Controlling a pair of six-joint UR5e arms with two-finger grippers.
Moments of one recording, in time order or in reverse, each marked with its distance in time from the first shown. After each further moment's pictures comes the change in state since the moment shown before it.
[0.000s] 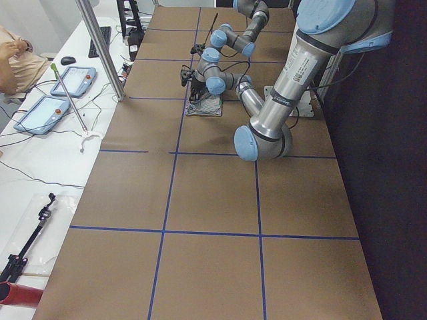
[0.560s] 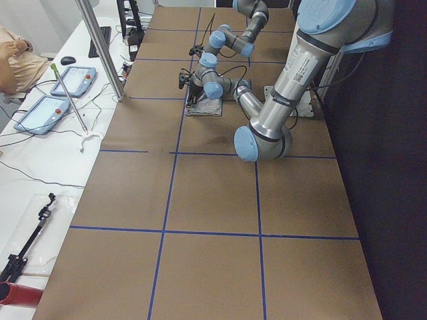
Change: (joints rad) left arm -0.030 0.010 0.009 -0.033 -0.020 0.154; right arm 0.008 0.012 -0.006 0.004 0.016 -0.127
